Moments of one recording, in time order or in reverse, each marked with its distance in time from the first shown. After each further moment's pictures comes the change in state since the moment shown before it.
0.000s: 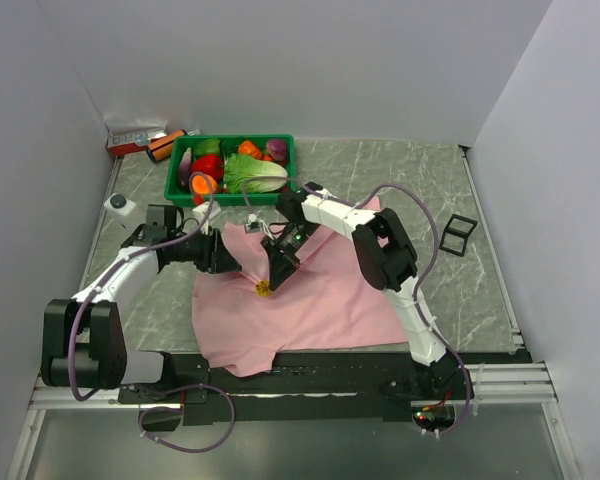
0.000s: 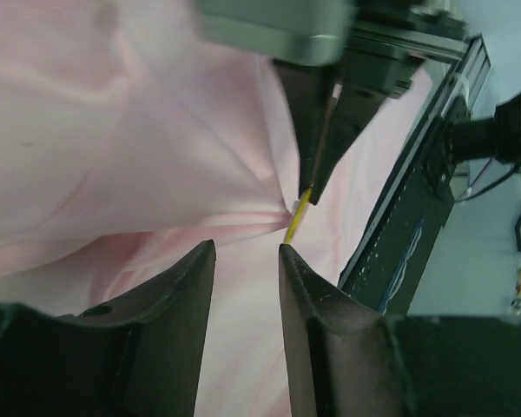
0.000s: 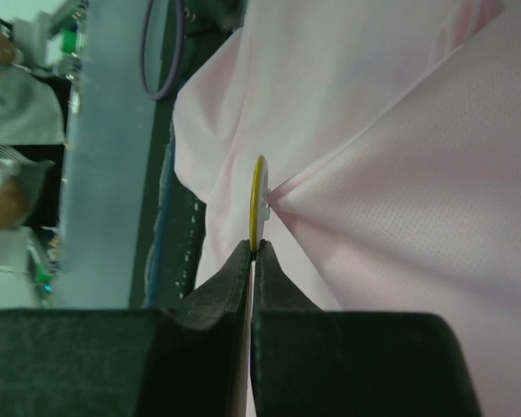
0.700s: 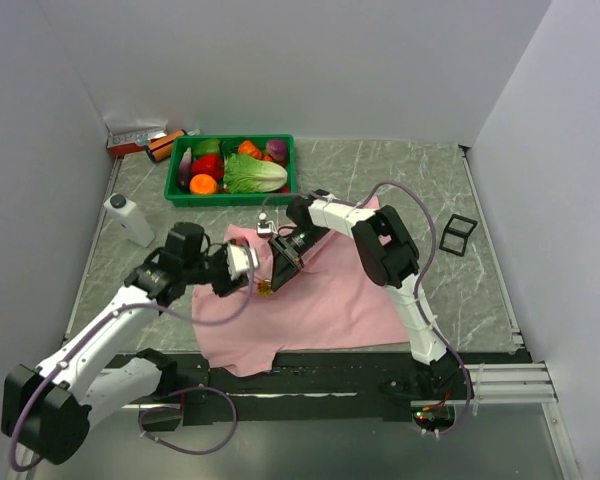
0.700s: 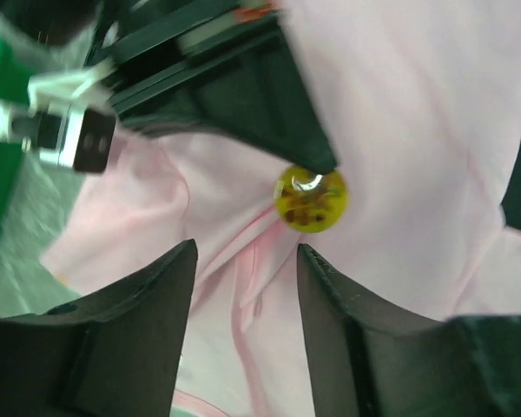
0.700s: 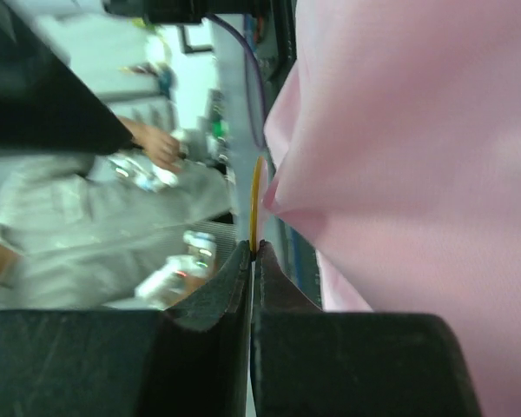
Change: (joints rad) left arm -0.366 -0.334 -0.048 -0.043 -0.355 0.599; right arm -0.042 0.034 -0.092 0.058 -0.160 0.496
